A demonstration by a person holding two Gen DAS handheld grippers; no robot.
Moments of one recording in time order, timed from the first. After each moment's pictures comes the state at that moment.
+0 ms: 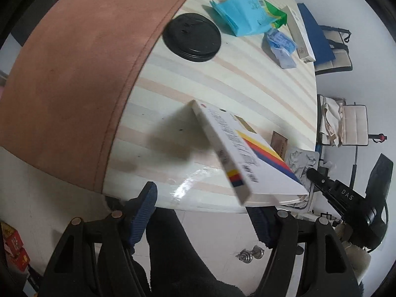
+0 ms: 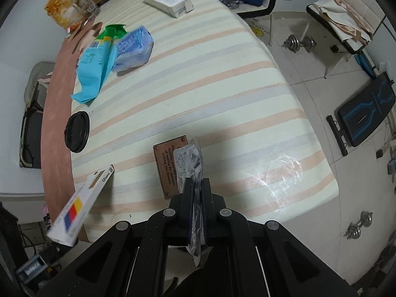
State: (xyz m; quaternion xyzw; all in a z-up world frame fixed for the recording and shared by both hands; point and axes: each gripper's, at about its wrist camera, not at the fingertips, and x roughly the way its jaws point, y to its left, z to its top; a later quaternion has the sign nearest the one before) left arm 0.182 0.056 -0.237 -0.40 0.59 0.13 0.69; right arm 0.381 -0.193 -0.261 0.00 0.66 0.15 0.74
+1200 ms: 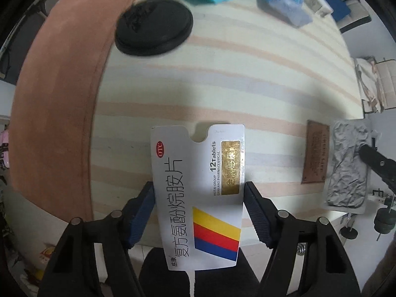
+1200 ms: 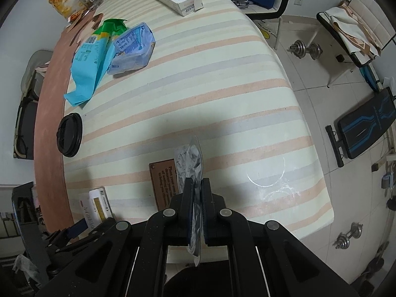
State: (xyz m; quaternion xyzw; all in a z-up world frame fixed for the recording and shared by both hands) left arm 0.242 0.027 -0.280 -0.24 0.66 0.16 0.69; right arm 0.408 -0.180 -0.266 -0.03 0.66 0.16 0.73
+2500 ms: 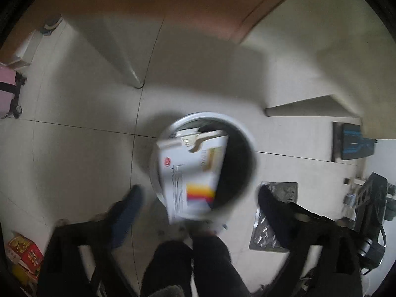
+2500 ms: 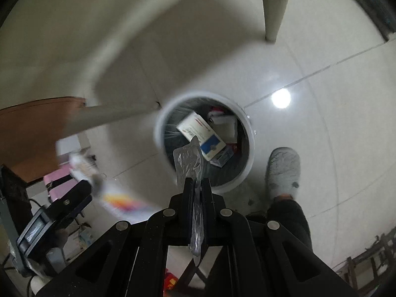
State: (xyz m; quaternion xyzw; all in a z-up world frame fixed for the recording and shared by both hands) left arm 0.024 0.045 -0.587 -0.31 0.67 0.14 0.66; right arm 0.102 -0.215 -0.665 0.10 0.79 0.15 0.59
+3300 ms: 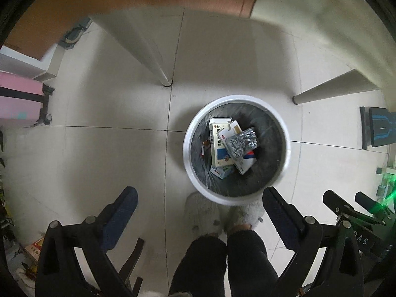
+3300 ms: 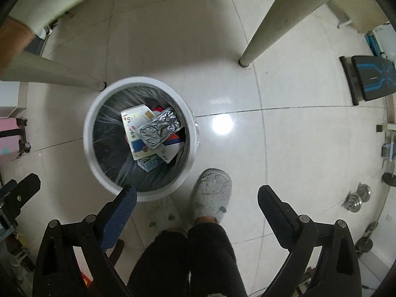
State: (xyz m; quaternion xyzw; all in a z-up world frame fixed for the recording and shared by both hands) left arm -0.015 0.018 -0.544 -0.22 0.69 0.19 0.67; right arm 0.076 -0.196 -0.619 -0.16 0.72 0.11 0.66
